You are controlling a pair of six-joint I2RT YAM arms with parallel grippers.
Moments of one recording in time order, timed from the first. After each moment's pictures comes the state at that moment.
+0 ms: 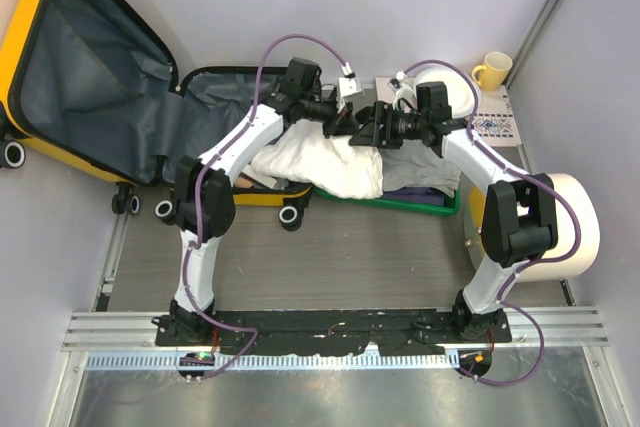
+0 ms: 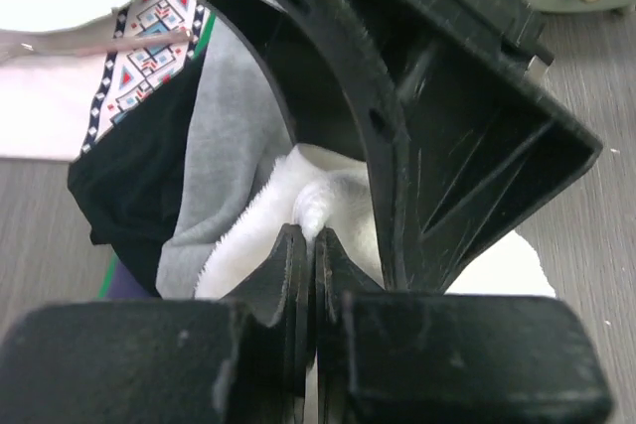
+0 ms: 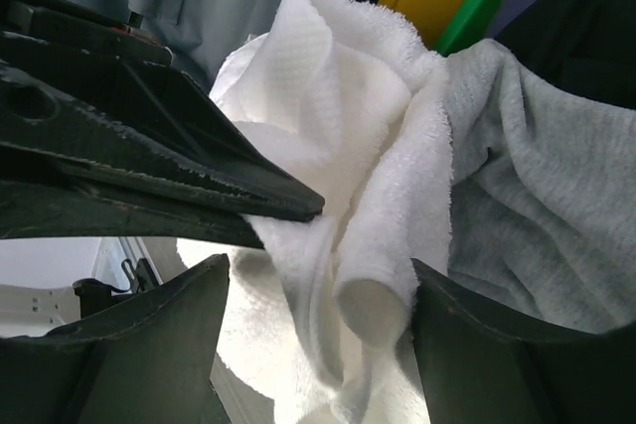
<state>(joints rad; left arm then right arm) -0.50 2.14 2.02 -0.55 0.89 0.57 0.22 1.74 1.33 -0.21 -0.78 0.37</state>
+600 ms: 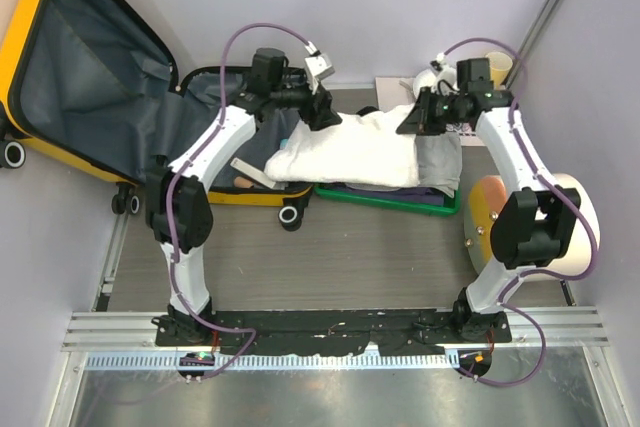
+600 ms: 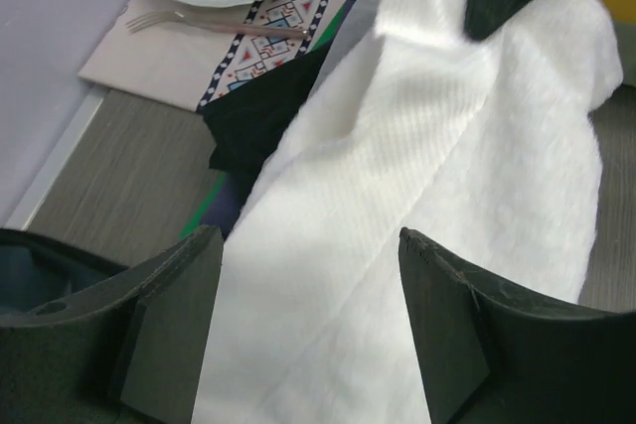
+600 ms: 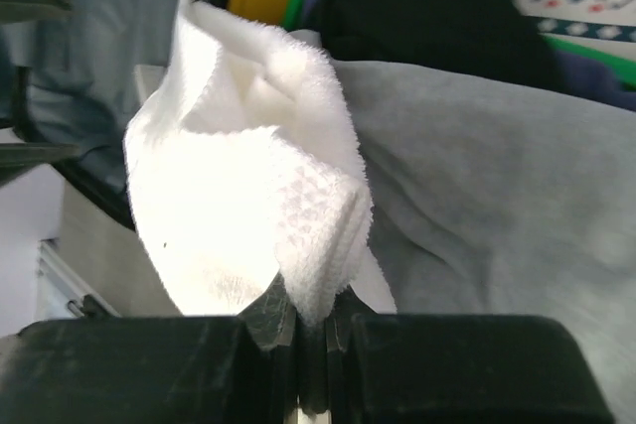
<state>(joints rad) -0.43 1.98 1.84 -0.31 0.79 0.34 0.08 1.71 1.56 -0.68 -0.64 0.23</state>
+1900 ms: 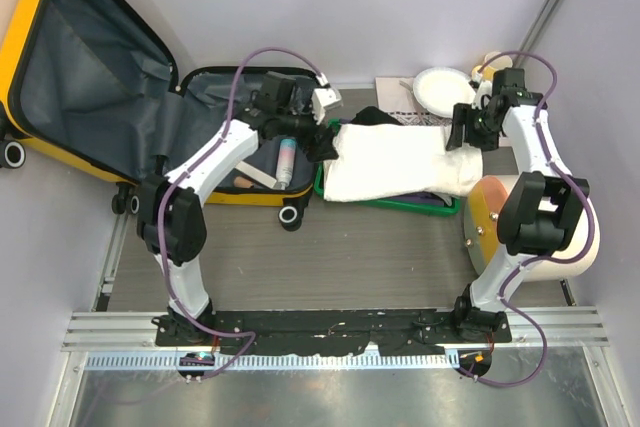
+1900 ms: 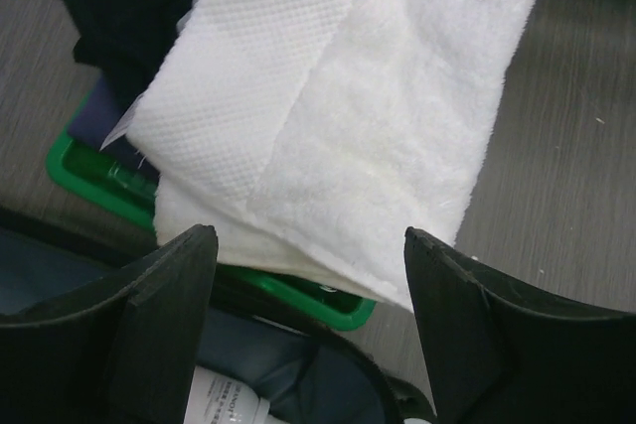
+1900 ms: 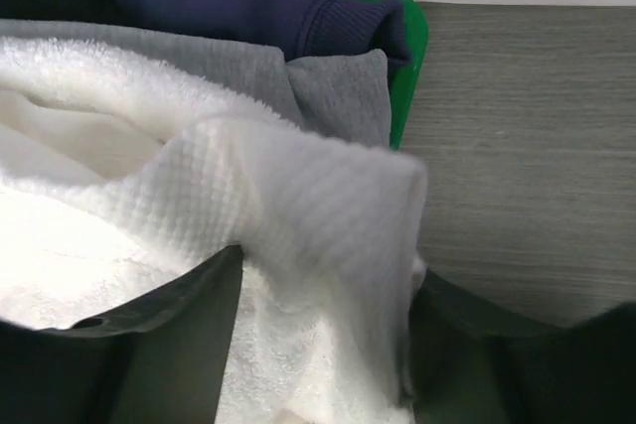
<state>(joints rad) -0.45 1.85 1.64 -0.48 0.72 0.43 -0.16 1.79 1.61 -0.89 -0.25 -0.08</state>
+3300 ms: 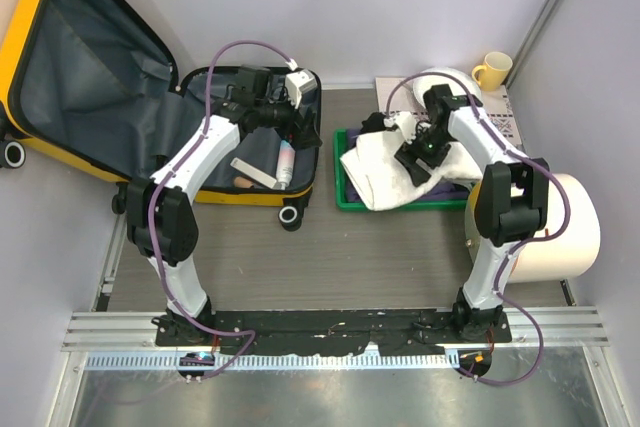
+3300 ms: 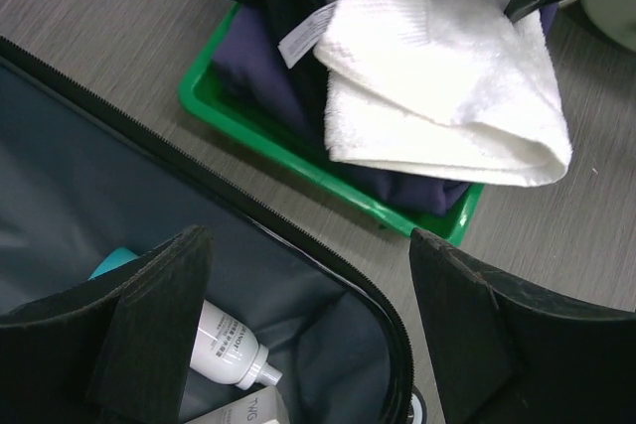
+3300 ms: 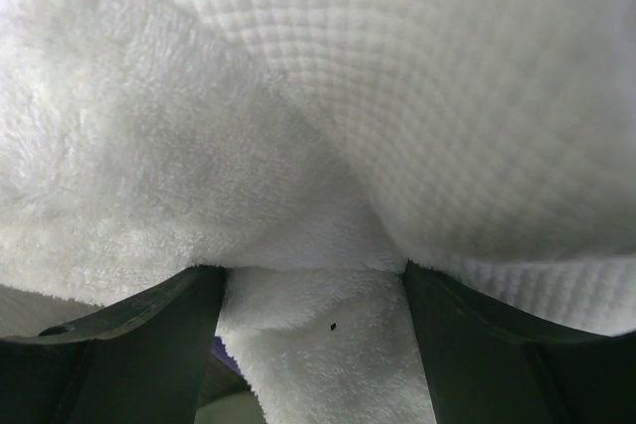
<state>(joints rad) -0.36 1.82 1.64 -0.49 0.70 0.26 0.14 1.90 1.59 -1.05 -0.23 -0.79</state>
